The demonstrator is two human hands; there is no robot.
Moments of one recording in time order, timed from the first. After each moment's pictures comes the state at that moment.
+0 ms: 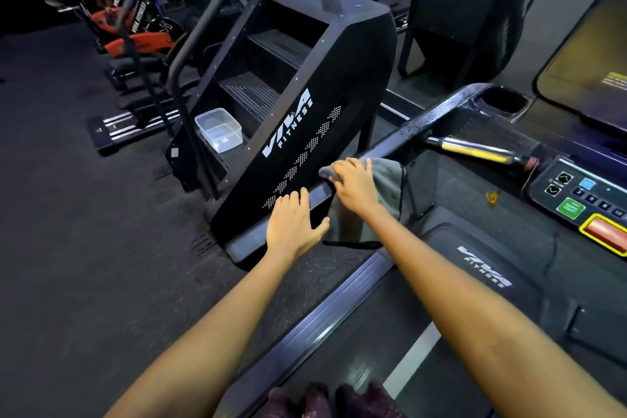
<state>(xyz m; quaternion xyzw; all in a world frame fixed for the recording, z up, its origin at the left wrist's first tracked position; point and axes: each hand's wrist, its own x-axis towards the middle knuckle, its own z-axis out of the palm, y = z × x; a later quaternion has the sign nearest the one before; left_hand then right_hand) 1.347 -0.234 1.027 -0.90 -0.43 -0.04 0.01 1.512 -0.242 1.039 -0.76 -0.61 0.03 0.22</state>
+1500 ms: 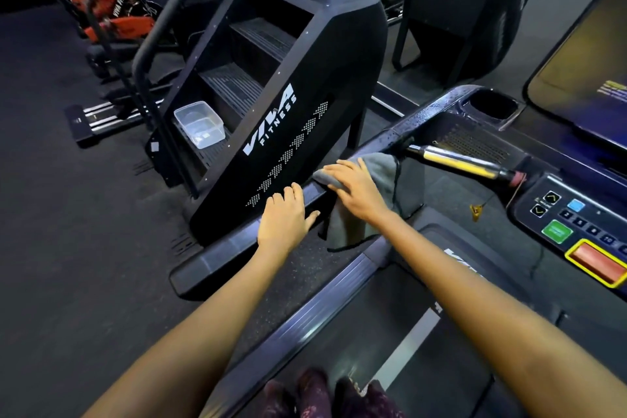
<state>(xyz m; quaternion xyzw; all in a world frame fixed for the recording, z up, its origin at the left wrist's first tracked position) 1.421 -0.216 1.028 -0.89 -0.43 0.03 0.13 1.604 -0.241 1.020 -0.67 -0.69 0.07 0.28</state>
